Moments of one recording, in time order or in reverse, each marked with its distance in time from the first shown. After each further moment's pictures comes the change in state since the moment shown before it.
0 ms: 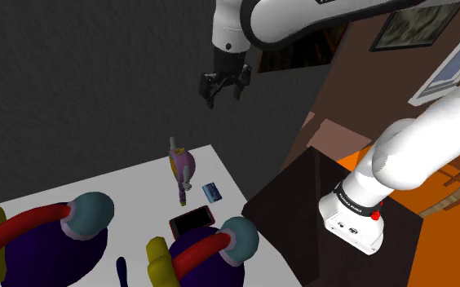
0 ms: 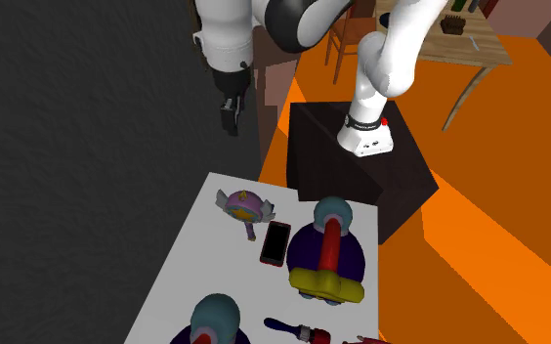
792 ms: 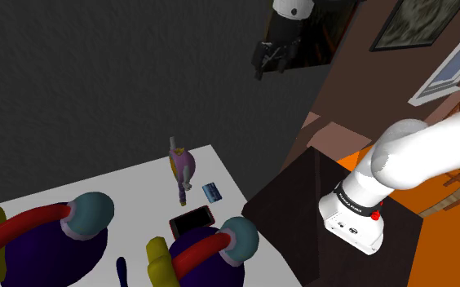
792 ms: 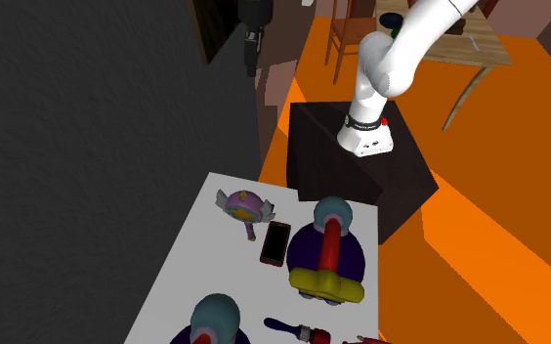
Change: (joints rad) arm -0.033 -0.343 -0.210 -0.140 0.005 -0.149 -0.280
